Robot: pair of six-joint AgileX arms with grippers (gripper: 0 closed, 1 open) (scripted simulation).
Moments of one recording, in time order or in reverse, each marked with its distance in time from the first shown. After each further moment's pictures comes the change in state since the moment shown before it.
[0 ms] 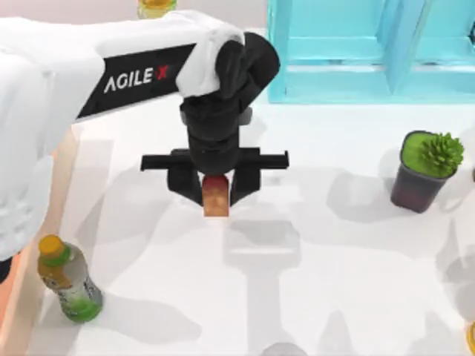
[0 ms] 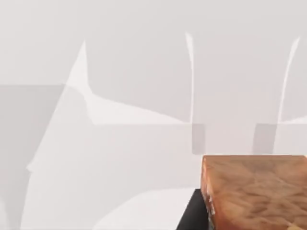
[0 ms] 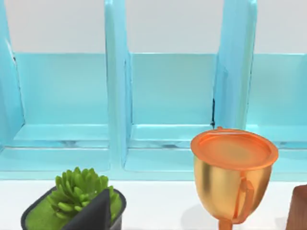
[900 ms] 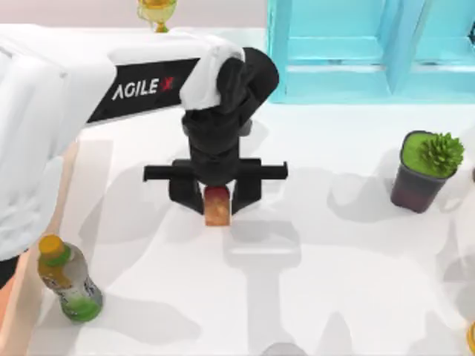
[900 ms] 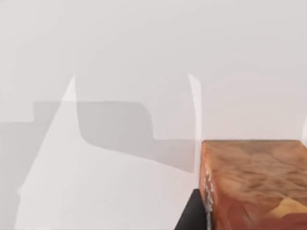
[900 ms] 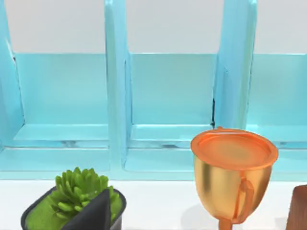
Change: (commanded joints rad) left arm -0.001 0.020 -0.040 0.060 0.000 -0.001; right arm 0.000 0.000 0.000 0.000 0.000 0.000
